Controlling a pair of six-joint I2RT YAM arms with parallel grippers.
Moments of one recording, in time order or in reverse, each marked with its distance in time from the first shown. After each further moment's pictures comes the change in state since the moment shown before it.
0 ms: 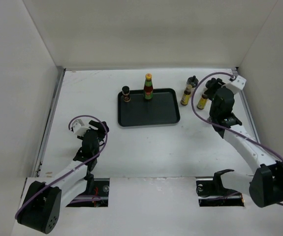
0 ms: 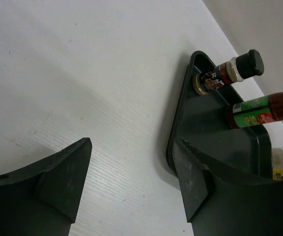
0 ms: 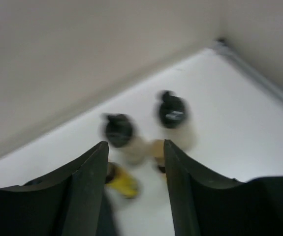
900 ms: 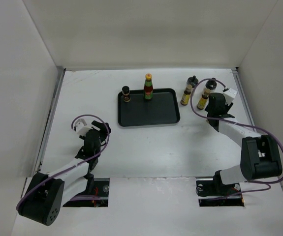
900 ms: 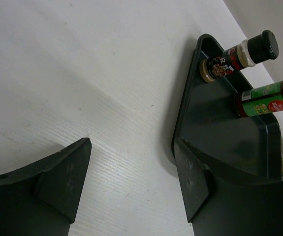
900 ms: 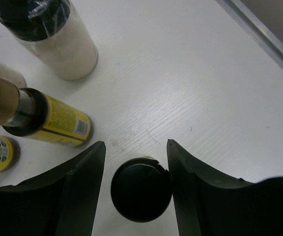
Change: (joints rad) left arm -0.012 0.096 0.001 0.052 0.030 0.000; right arm -0.164 0.277 -0.068 -0.210 0.030 0.074
